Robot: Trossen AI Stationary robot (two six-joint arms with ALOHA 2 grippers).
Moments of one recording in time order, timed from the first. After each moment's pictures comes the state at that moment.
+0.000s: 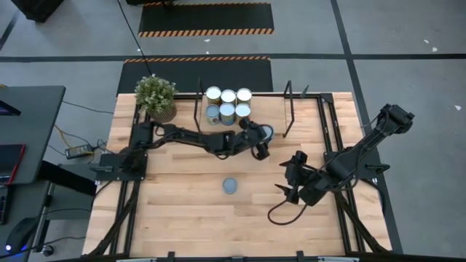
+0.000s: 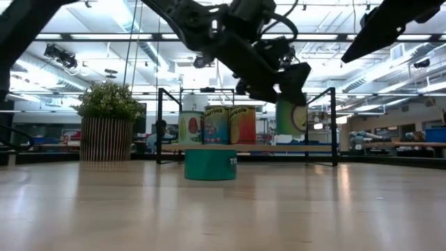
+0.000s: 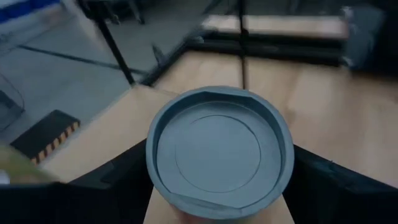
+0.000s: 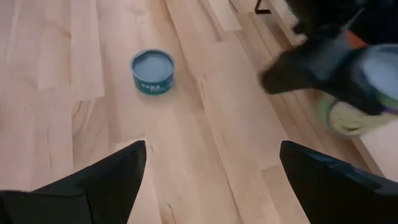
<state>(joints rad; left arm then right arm) 0.05 2.14 1.50 0.20 -0.54 -0.04 0.66 1.24 0.88 -0.66 0.72 0.71</state>
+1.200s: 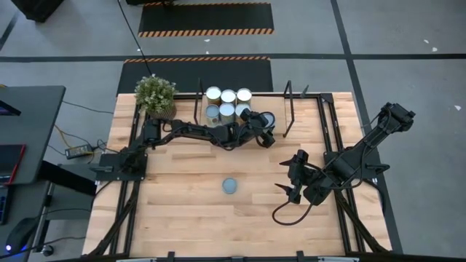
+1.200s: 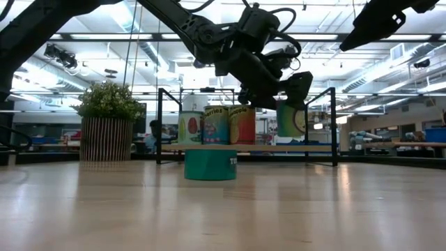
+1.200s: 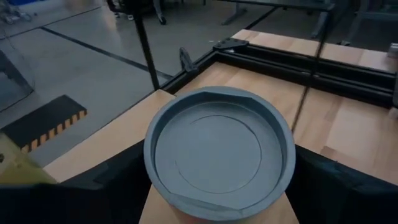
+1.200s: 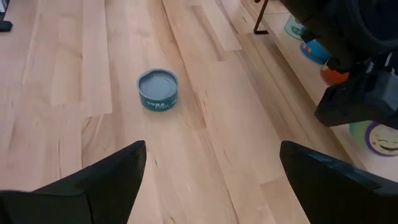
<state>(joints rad) 0.12 2.22 1.59 0.24 -0.56 -0.14 0.68 1.21 0.88 -0.63 0.76 0.68</state>
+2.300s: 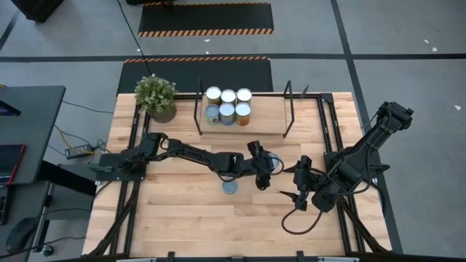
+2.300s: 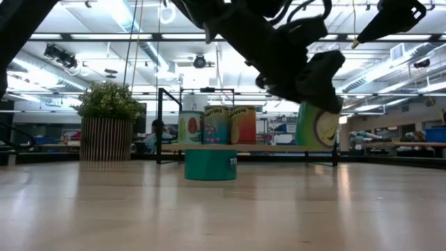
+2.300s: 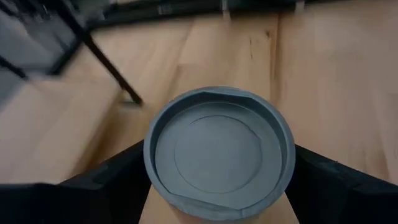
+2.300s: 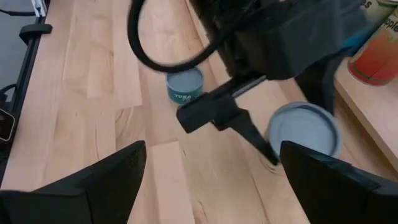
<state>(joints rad) -0.14 2.21 1.64 -0.04 -0.50 -0.01 0.77 1.20 0.88 -0.64 0.76 0.76</state>
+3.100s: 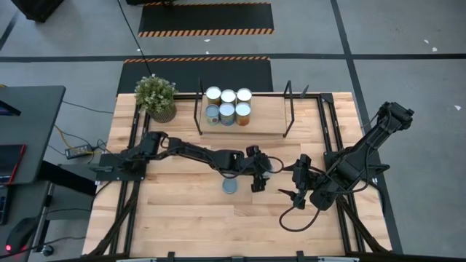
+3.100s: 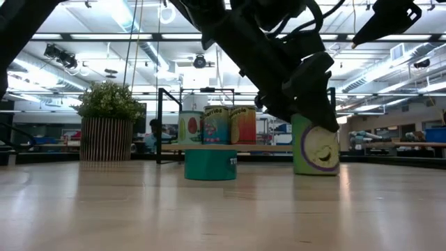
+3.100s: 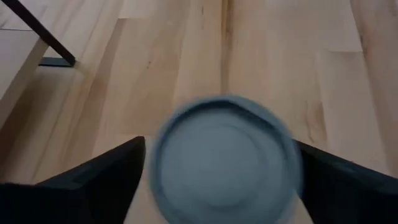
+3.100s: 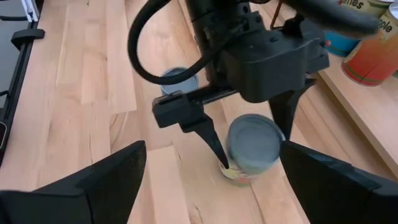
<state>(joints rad) -0.12 2.21 1.64 -0.17 -0.25 -0.09 0.75 1.20 0.88 -0.64 0.76 0.76</state>
